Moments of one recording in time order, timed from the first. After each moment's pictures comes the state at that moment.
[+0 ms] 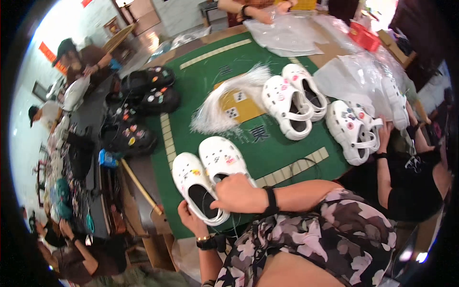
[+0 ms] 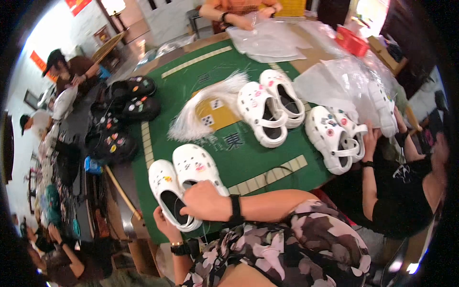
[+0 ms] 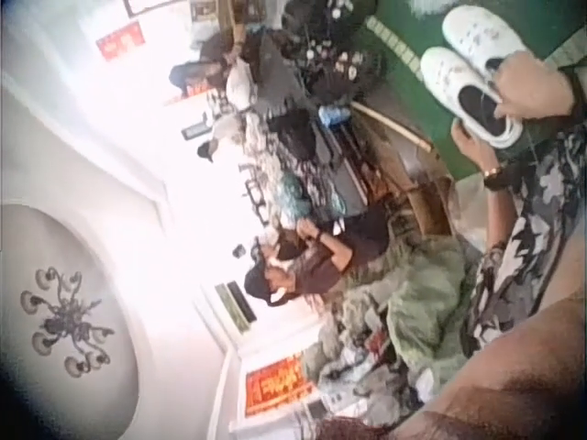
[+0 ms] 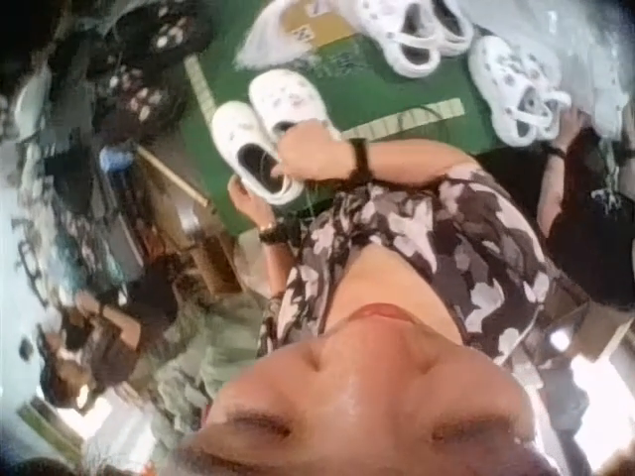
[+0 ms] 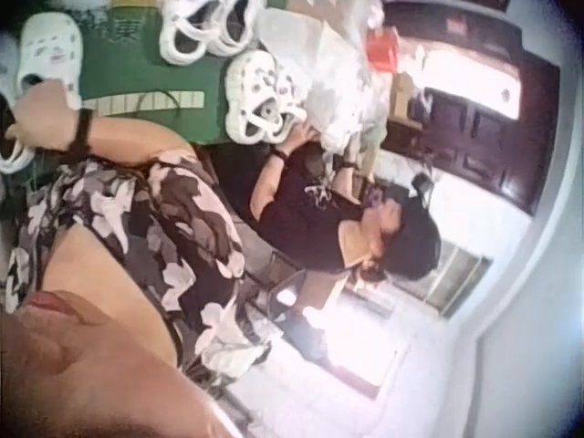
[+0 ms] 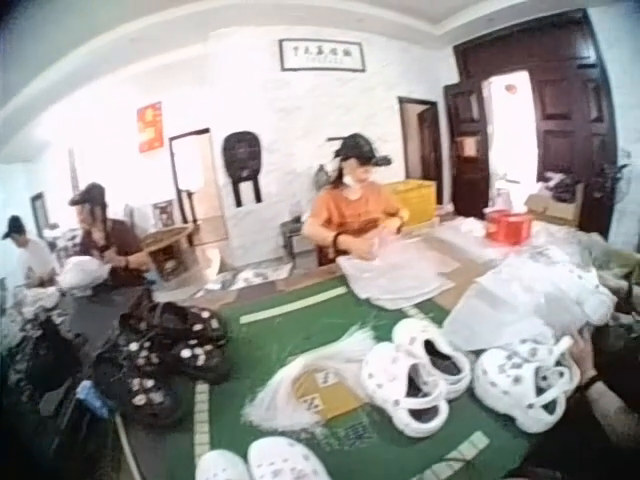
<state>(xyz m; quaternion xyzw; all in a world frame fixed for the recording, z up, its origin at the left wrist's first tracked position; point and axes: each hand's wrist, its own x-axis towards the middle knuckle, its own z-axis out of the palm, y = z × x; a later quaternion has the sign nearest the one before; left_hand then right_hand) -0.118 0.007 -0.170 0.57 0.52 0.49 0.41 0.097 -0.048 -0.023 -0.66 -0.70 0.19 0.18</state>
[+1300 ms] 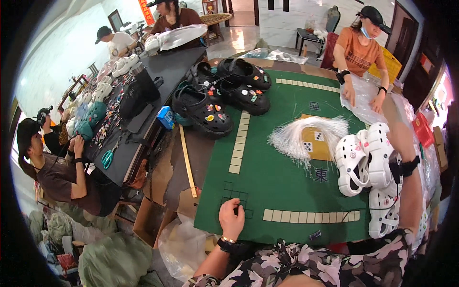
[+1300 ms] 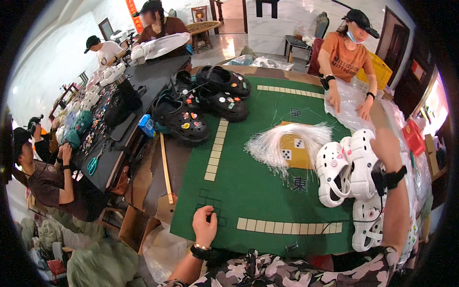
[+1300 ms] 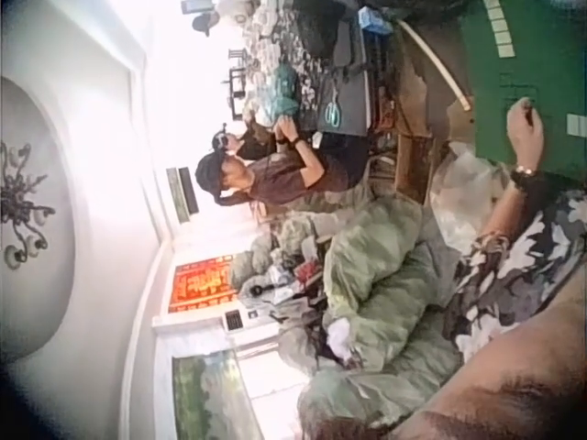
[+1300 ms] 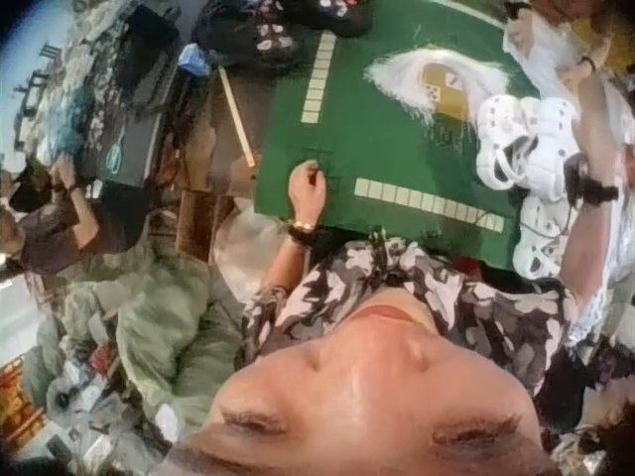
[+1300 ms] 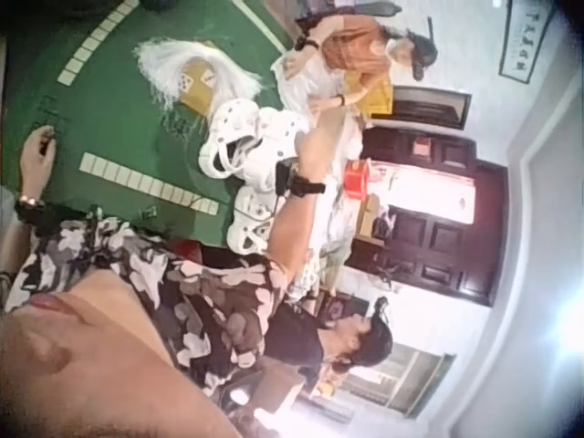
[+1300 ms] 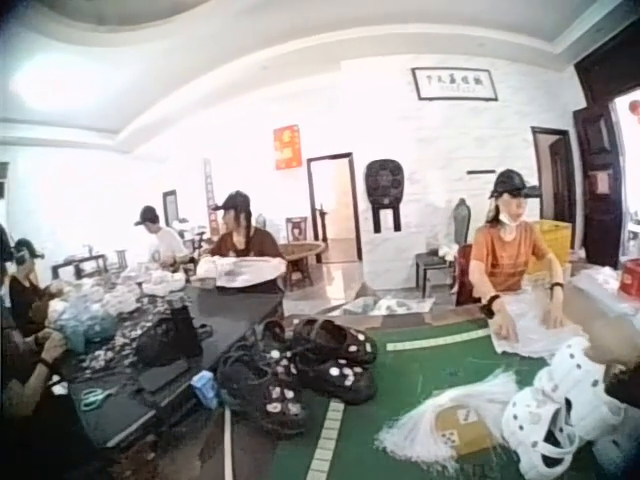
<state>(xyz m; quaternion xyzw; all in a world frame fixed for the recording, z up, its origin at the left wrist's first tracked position) -0.097 0.000 -0.145 0.69 0.53 0.44 0.22 0.435 -0.055 0.113 -0.87 -0.46 -0.20 -0.04</state>
